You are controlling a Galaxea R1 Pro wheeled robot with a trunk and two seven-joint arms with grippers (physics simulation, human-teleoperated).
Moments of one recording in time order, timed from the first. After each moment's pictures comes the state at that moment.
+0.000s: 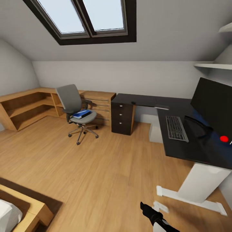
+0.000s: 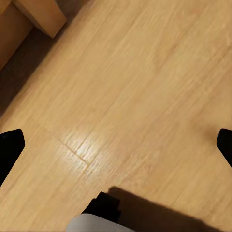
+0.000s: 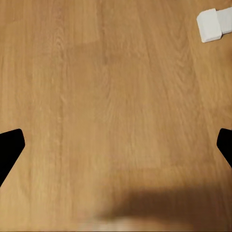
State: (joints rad) left arm -0.20 0.00 -0.78 -0.37 0.91 -0.30 0.54; right arm -0.54 0.04 0.56 -0.11 -1.01 -0.26 0.00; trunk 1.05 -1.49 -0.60
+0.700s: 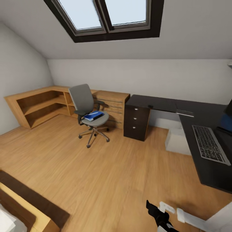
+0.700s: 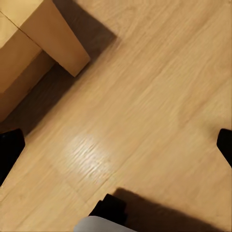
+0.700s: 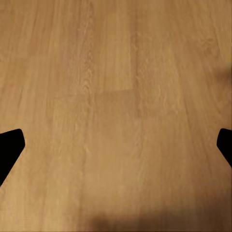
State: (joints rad) left arm -0.20 0.01 -0.77 -0.37 0.90 -0.31 0.53; right arm -0.54 0.02 0.56 -0.06 -1.01 -0.41 0.00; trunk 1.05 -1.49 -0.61
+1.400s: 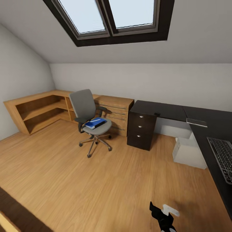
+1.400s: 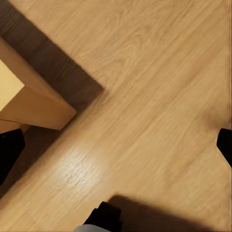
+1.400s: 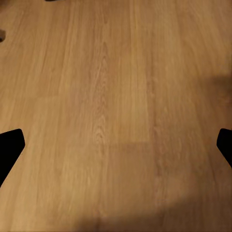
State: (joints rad) left arm -0.20 0.01 -0.78 -0.37 0.90 -0.31 0.53; right arm -0.53 0.02 0.56 -0.01 -1.01 -0.50 0.00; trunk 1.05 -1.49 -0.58
